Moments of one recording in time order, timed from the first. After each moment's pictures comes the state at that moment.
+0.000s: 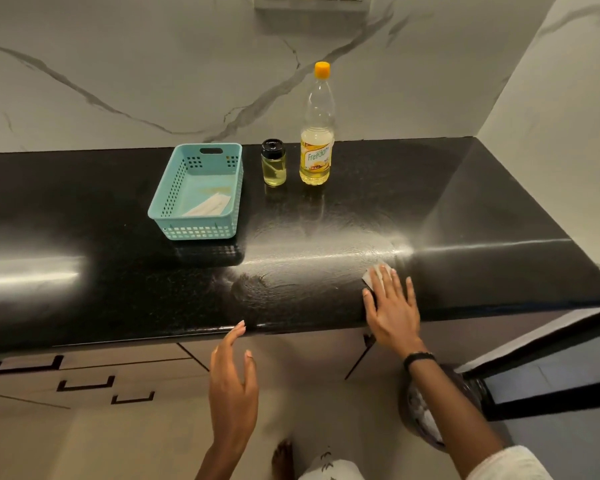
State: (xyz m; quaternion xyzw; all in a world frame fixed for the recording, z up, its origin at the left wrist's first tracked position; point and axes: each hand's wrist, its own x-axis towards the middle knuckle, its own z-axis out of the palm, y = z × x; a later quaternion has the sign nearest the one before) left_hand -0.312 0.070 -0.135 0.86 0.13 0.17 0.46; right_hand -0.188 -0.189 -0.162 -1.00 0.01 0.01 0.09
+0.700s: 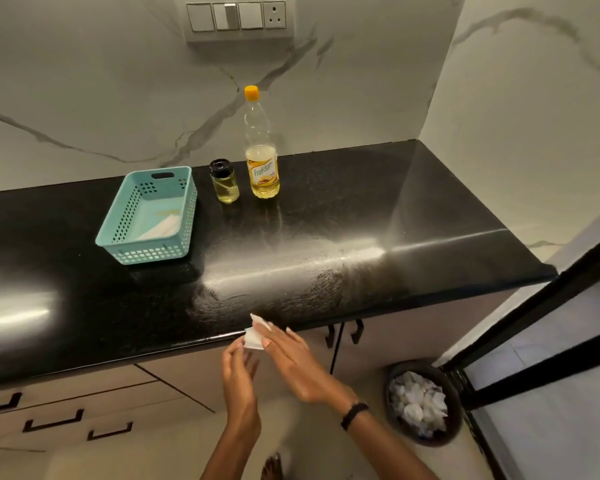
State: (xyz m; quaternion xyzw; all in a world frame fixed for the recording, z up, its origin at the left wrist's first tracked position) left_hand -0.290 -0.025 -0.130 0.58 0.31 0.02 0.76; right_hand -0.271 -0.134 -0.116 -0.84 -0.17 0.17 0.48
